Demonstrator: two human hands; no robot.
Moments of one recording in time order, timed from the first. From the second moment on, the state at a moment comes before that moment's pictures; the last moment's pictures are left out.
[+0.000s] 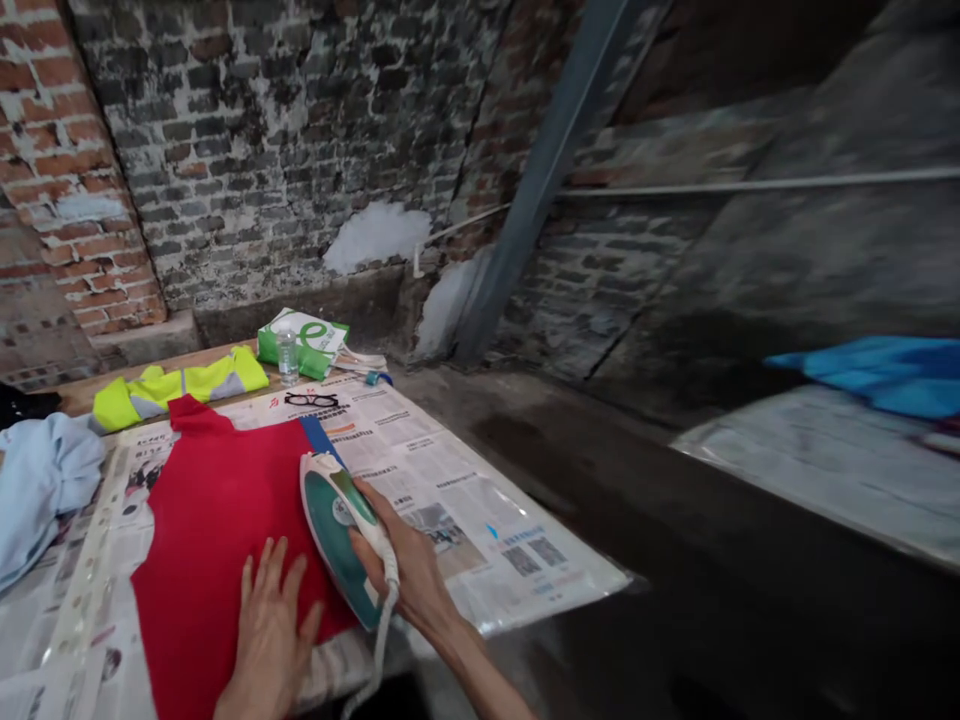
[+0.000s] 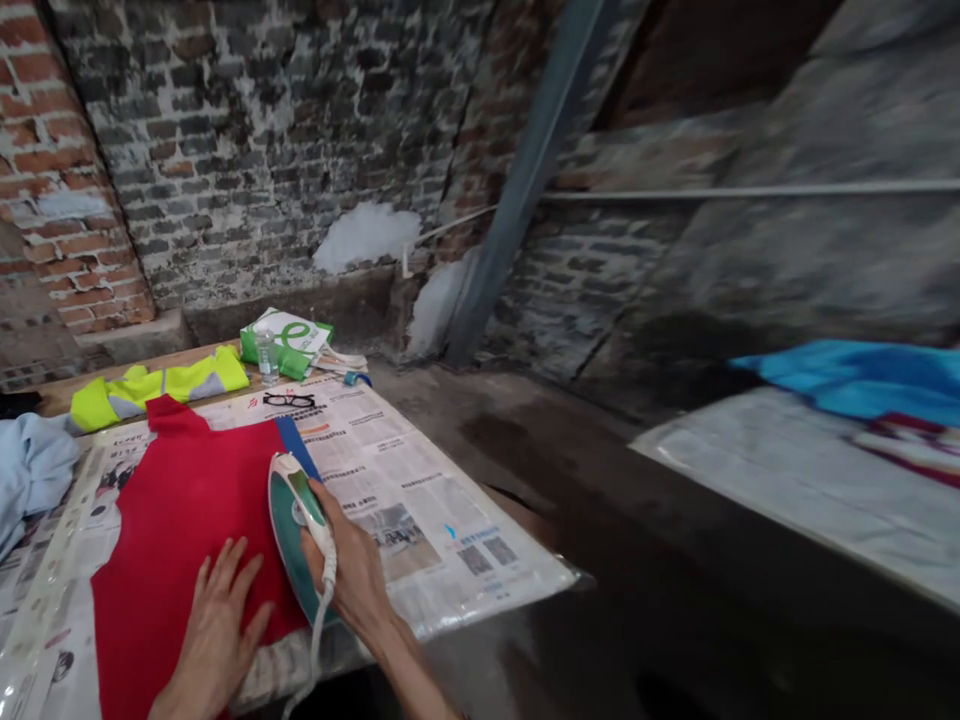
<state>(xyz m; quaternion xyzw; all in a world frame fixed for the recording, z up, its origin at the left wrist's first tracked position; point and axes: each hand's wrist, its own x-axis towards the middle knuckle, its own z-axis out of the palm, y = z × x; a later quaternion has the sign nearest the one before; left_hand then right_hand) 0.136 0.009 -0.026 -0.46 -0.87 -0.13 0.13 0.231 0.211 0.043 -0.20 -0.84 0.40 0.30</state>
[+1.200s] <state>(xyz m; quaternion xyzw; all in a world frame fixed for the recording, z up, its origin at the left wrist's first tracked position) 0.108 0.001 0.002 -0.46 -0.85 -0.24 -0.10 0.224 0.237 0.026 -0.17 -0.84 0.43 0.29</state>
